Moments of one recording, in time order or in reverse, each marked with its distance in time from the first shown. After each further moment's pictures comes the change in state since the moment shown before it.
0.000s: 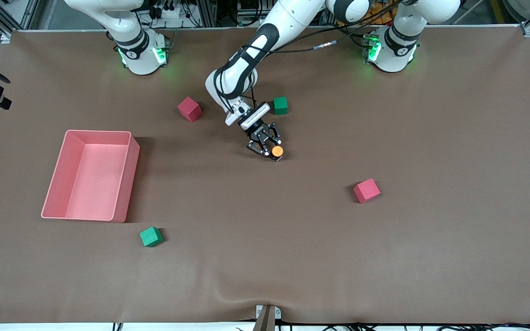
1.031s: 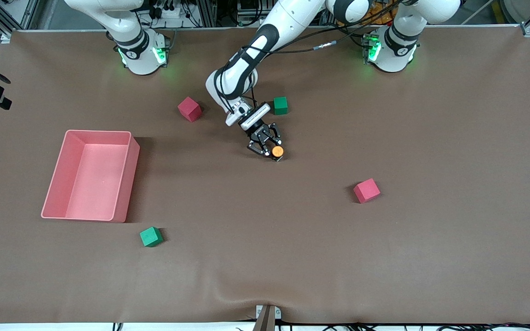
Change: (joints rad) left arm 0.000 0.004 0.000 0.000 0.000 0.000 -0.001; right arm 0.000 0.001 0.000 0.000 0.000 0.000 0.000
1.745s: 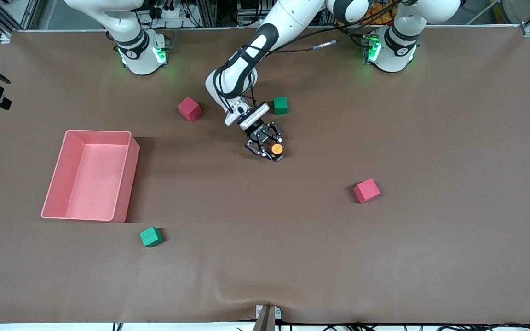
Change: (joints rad) left arm -0.006 0.000 -0.003 0.001 0.010 0.000 0.057; right arm 0.000 0.000 -0.001 -0.001 0.000 0.000 0.000
